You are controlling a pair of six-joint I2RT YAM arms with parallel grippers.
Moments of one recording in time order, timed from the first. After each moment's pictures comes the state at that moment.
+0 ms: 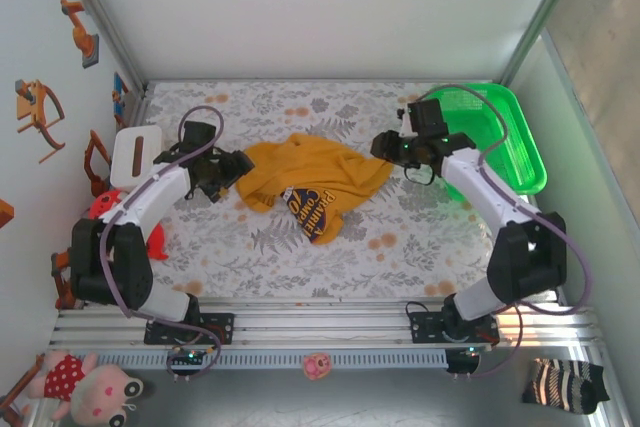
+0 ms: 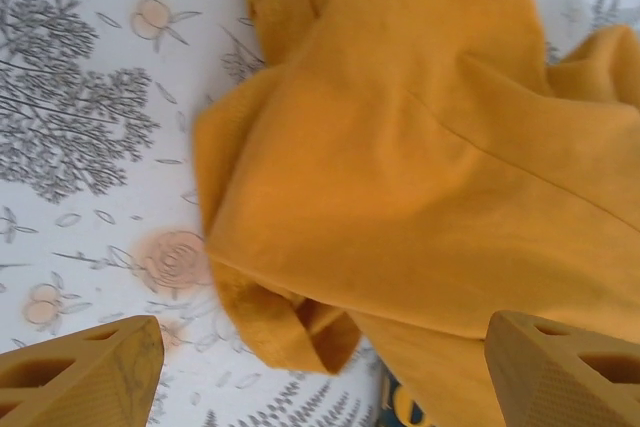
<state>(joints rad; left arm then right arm) -0.22 1.49 1.02 -0.61 0.19 -0.80 0.33 1.55 1.22 -0.57 -0.27 0.49</state>
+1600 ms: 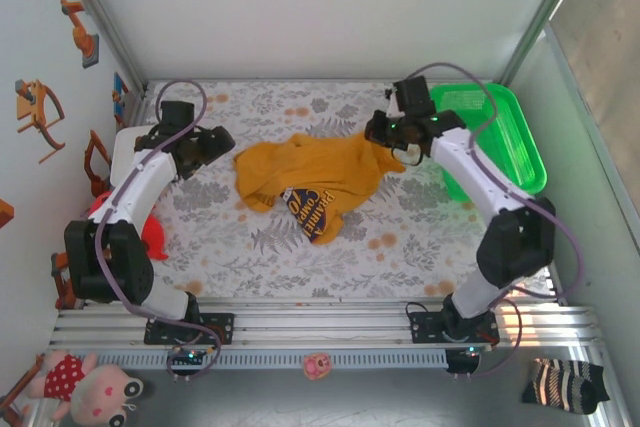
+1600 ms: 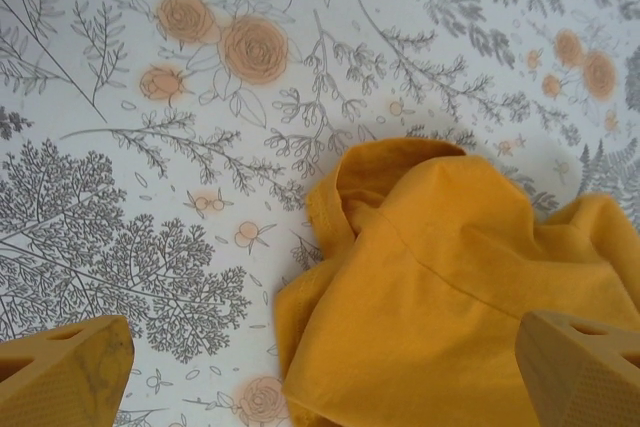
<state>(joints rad) -0.13 1.49 1.17 -0.63 0.03 -0.62 0.37 1.60 1.48 -0.67 -0.27 0.56</state>
